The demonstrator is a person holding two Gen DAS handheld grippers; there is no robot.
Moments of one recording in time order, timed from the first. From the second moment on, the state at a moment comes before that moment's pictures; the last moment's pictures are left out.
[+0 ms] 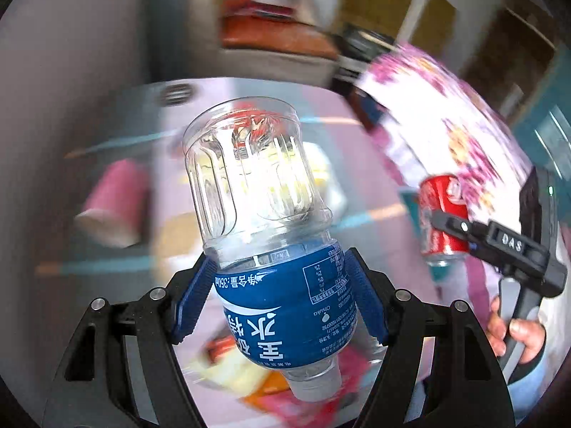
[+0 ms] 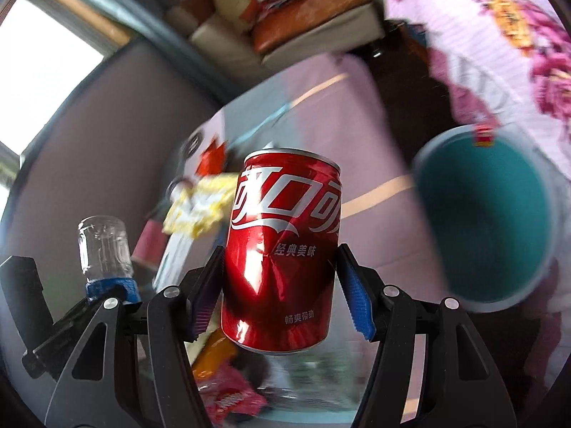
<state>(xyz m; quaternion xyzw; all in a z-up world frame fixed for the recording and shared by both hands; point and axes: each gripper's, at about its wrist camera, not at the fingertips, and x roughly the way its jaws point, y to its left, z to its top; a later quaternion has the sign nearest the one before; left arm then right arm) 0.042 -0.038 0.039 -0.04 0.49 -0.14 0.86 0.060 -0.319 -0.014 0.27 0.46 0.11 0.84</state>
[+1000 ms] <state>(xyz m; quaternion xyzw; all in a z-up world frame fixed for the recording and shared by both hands) 0.110 -0.333 -0.075 0.11 0.58 -0.33 0.73 0.024 -0.510 -0.073 0.35 0.44 -0.10 0.82</state>
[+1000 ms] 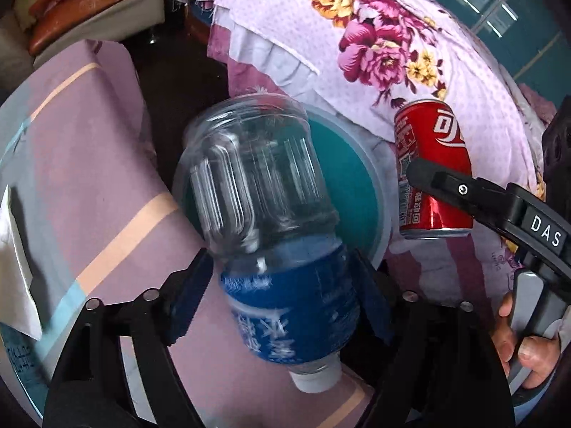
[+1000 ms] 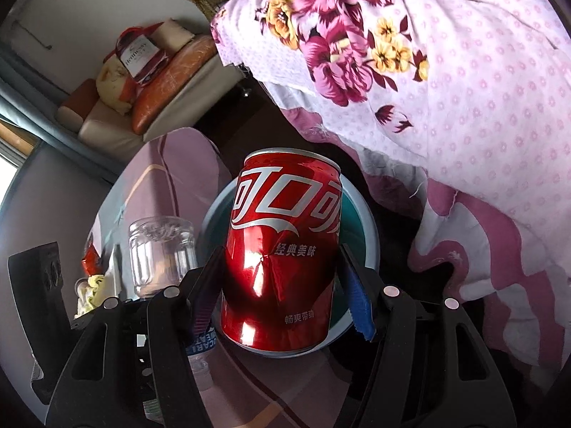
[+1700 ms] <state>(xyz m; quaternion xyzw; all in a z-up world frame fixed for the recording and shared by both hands) 0.116 -0.260 -0.049 0.03 0.57 -0.30 0.77 0.040 -0.483 -0.083 0.33 0.48 -0.09 0.81</state>
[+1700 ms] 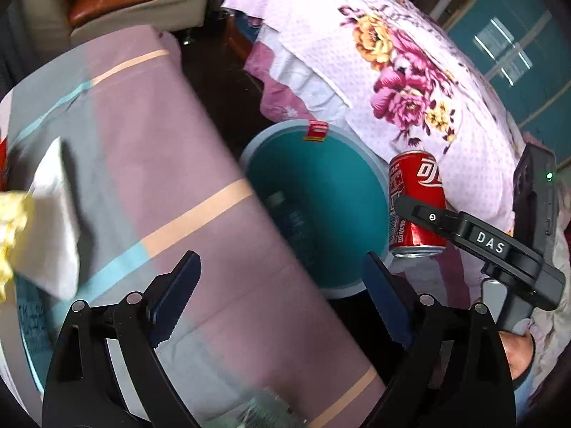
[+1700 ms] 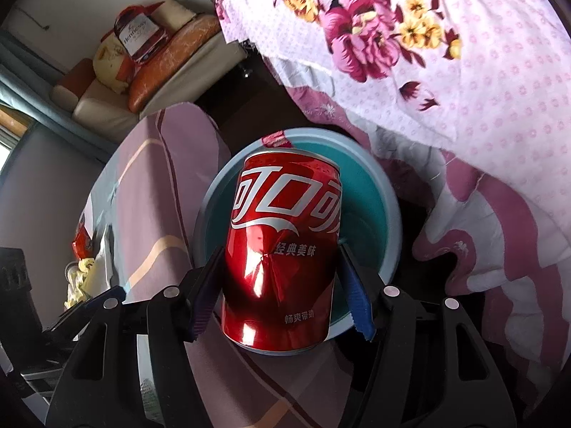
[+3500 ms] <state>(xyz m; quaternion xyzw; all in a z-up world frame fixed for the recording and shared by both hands) 0.087 0.167 -0.009 -0.16 0.49 -0.05 0.86 0.150 -0.093 -0.032 0.09 0.65 0.09 0.75</state>
